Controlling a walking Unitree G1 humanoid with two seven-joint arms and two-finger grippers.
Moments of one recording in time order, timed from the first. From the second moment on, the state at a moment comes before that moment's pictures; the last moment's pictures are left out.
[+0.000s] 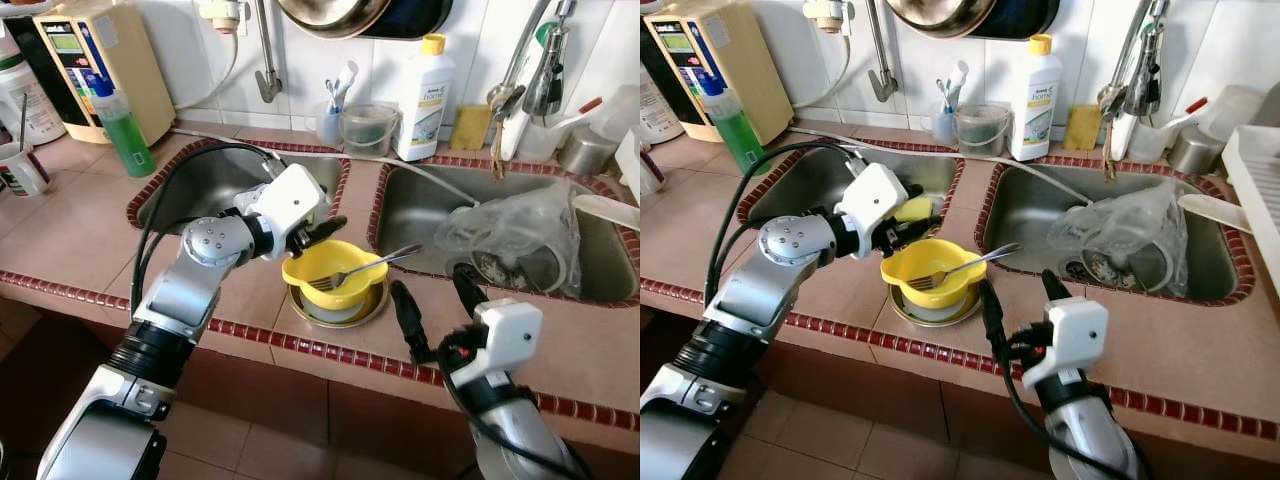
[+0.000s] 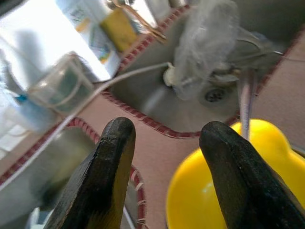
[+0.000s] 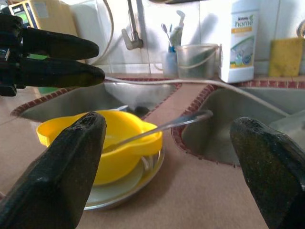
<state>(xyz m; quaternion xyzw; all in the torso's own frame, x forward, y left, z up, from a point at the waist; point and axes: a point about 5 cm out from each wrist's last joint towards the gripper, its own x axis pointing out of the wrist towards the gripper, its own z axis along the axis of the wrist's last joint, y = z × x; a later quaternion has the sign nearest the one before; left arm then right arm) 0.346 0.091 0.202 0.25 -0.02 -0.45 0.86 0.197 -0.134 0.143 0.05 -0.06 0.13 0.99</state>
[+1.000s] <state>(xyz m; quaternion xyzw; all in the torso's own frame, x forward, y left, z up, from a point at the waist) 0.342 0.071 0.172 0.29 0.09 -0.48 0.82 0.188 -0.122 0.161 0.05 -0.06 0.10 0.99</state>
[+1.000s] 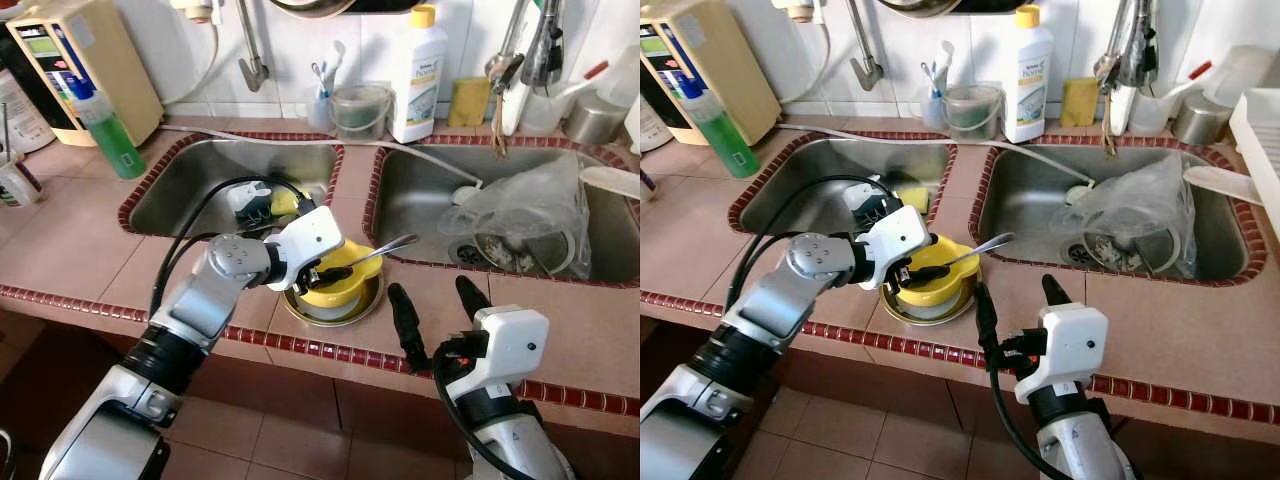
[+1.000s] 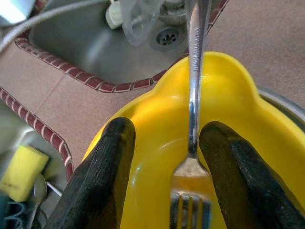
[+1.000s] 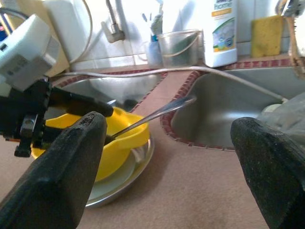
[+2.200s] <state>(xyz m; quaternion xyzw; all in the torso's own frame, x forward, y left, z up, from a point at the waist) 0.345 0.079 0.176 0.33 0.13 -0.53 0.77 0.183 -0.121 0.165 0.04 -0.05 0.09 0.99</state>
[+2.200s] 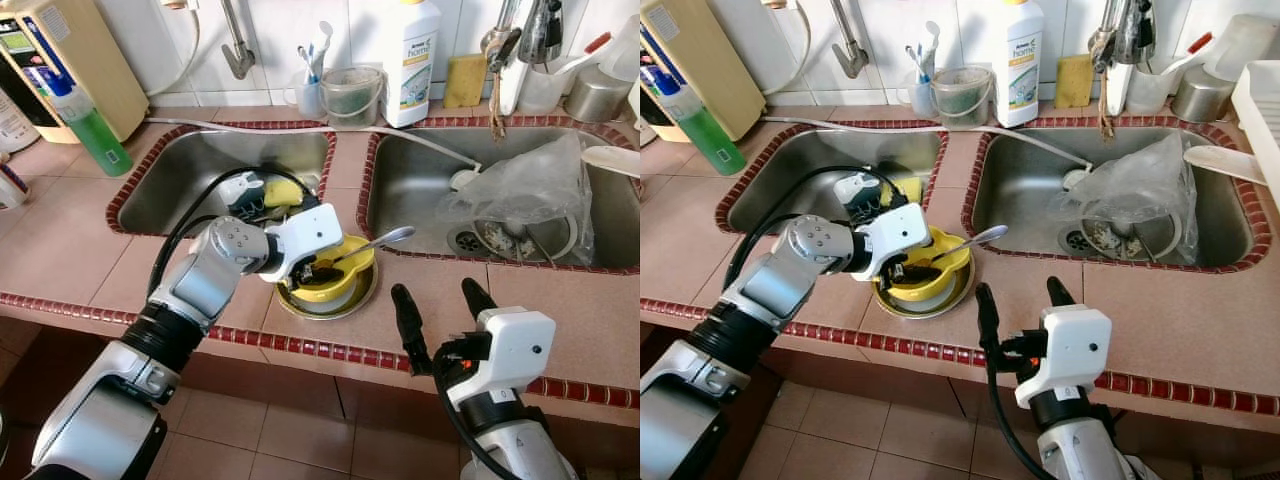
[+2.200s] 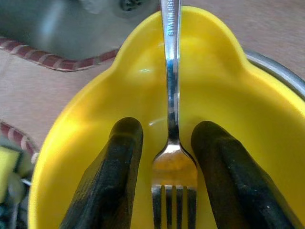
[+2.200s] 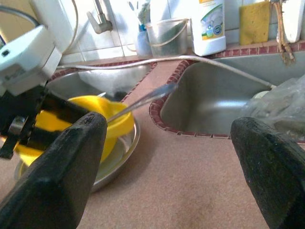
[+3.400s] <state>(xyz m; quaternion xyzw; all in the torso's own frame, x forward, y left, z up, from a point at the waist) 0.344 0.079 0.178 0.34 0.13 -0.54 0.76 0.183 -0.121 0.165 0.04 -0.05 0.08 0.99</state>
